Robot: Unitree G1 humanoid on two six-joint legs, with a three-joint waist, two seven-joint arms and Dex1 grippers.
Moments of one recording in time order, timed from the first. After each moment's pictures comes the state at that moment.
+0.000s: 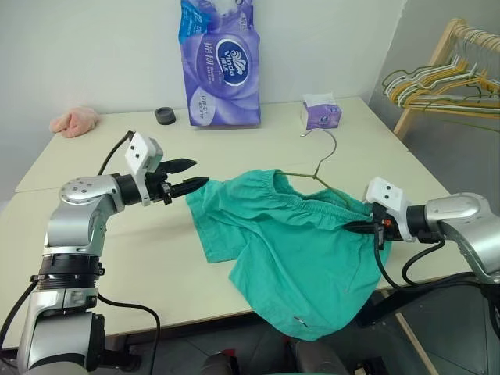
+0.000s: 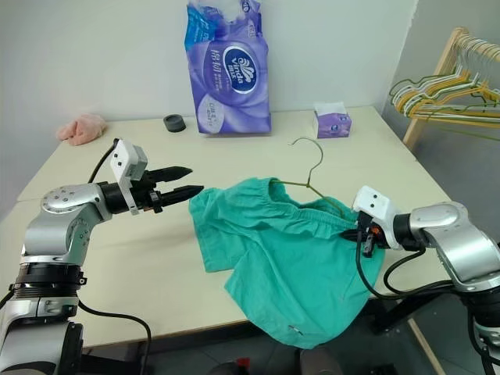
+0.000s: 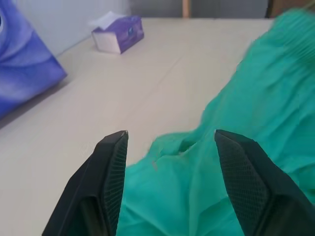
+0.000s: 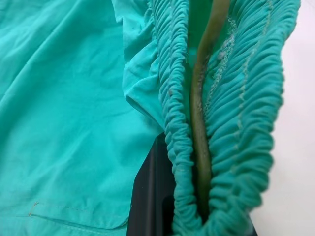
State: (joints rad) left arm -0.56 0.71 0.11 0.15 -0.42 0.41 -1.10; right arm -0.41 -0.91 0.10 -0.29 0.30 0.85 1.05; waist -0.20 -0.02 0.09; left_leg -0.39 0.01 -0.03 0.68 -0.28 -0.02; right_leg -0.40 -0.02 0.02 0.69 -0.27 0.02
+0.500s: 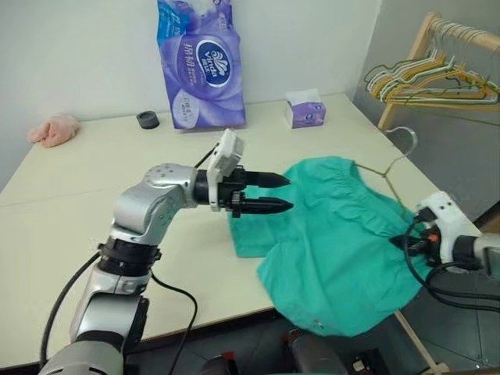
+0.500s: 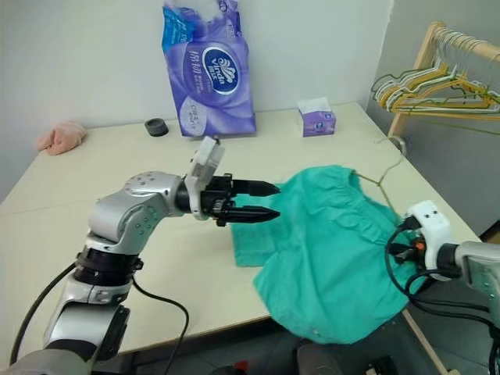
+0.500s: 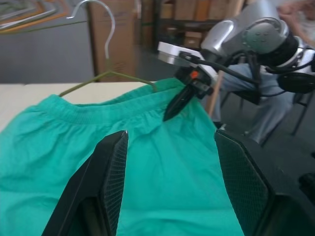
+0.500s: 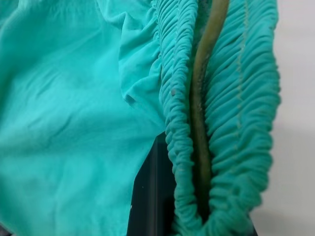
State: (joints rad) left arm -0.73 0.48 -0.13 -0.04 -0.59 0.64 -1.24; right arm -0.14 -0.83 -0.40 -0.54 0.41 1.48 0.73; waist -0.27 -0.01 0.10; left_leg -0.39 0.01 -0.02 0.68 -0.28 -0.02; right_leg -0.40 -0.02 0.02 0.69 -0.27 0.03
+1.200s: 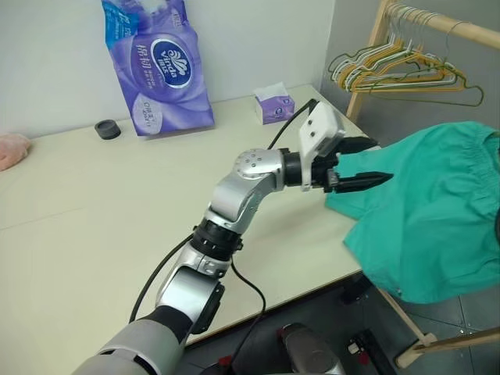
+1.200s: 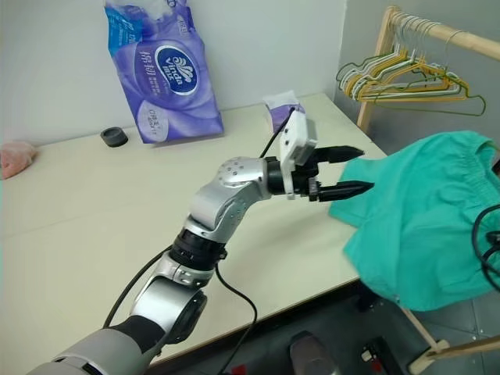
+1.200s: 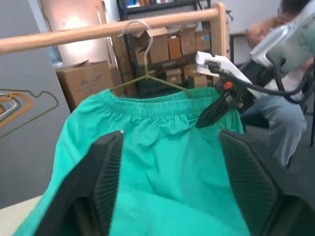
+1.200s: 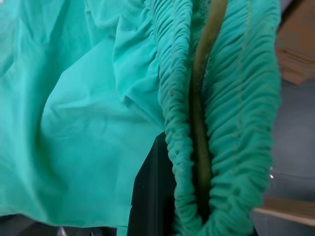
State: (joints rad) left arm -0.96 -0.01 -0.24 0.18 -0.35 0.39 -0.90; right arm -0.18 -1.01 -0.80 -0.34 0.38 1.60 0.56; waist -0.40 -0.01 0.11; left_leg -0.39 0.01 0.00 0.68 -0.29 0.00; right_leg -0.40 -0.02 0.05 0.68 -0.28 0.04
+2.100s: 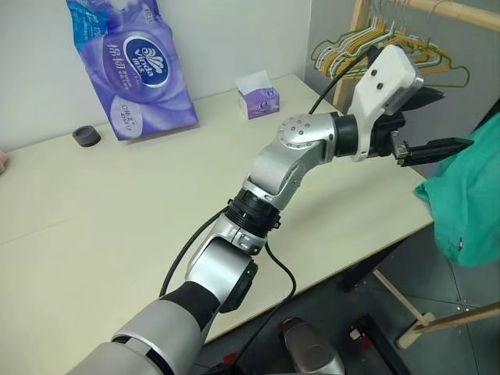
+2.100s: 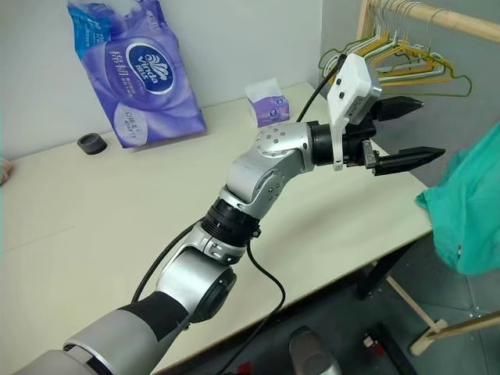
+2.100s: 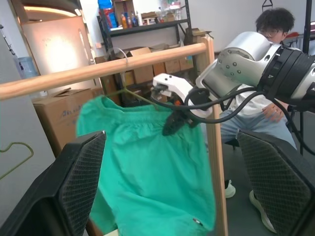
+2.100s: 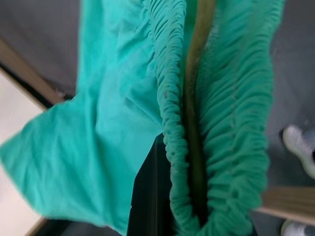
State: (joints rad) left arm -1.19 -0.13 -0.22 0.38 -0.32 0.29 -0.84; right arm -0.95 -1.25 -0.20 0.82 0.18 1.15 0.55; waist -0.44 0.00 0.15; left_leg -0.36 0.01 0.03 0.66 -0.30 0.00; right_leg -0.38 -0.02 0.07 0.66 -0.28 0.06
